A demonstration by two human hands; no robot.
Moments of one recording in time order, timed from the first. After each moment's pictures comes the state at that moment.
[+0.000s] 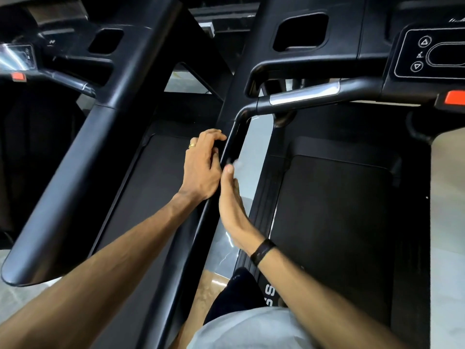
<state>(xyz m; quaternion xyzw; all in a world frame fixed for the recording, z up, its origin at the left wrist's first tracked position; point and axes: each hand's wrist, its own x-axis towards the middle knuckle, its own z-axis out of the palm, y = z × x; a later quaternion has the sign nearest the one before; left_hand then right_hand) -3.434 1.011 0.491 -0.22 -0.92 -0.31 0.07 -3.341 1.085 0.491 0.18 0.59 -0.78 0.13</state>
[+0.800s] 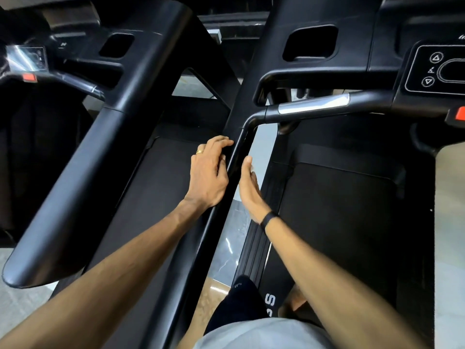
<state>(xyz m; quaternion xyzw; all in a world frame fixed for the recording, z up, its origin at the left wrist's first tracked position) -3.433 1.011 0.490 -0.21 -0.93 -0.29 0.08 -3.390 1.109 0.448 0.24 0.65 -0.71 0.14</state>
